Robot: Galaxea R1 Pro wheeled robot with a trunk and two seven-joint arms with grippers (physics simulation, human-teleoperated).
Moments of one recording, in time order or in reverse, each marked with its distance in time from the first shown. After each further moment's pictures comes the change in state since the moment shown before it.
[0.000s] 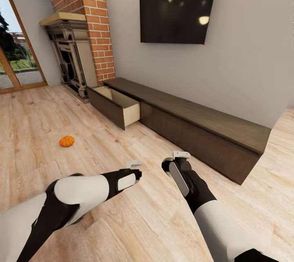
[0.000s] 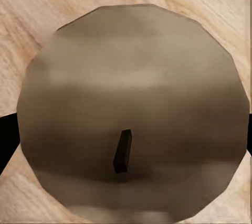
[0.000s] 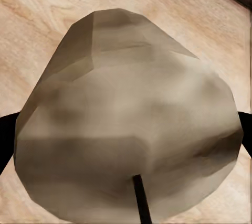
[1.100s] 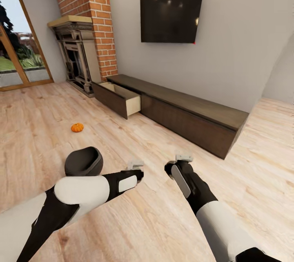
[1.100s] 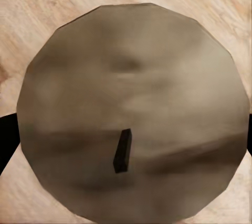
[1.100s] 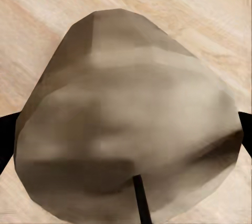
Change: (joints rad) left arm 0.000 0.000 0.001 -0.034 -0.023 -0.042 -0.004; right arm 0.000 -0.020 -0.007 0.063 -0.006 -0.046 0.001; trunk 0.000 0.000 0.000
